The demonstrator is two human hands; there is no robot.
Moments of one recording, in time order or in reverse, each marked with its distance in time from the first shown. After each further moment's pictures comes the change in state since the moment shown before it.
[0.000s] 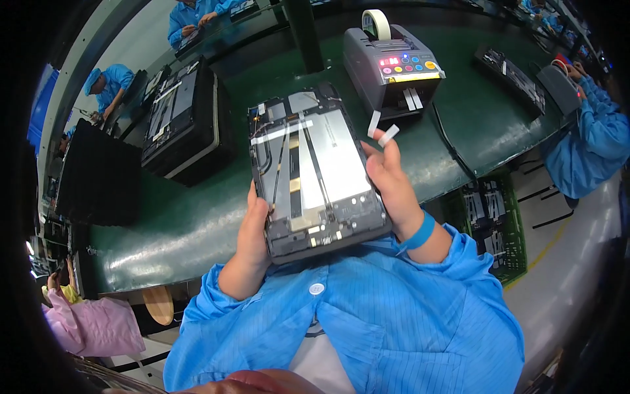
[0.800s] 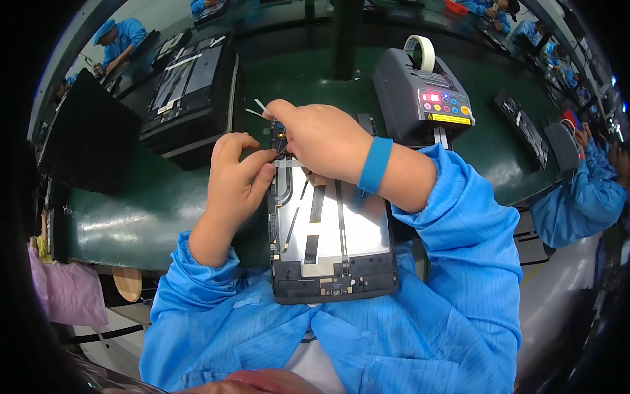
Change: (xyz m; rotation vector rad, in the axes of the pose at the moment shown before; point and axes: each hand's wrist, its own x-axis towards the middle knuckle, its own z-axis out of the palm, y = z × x) left_hand 0.054 0.051 -0.042 1.542 0.187 0.756; right_hand 0.119 -0.038 0.104 -1.430 -0.574 -0.303
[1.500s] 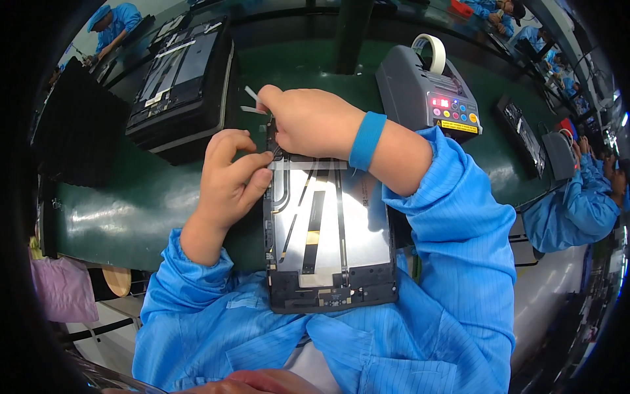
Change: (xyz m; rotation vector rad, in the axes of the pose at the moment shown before) left_hand 0.001 -0.017 0.007 -0.120 0.059 0.155; right_hand 0.035 0.015 -0.001 -0.053 -0.126 -0.109
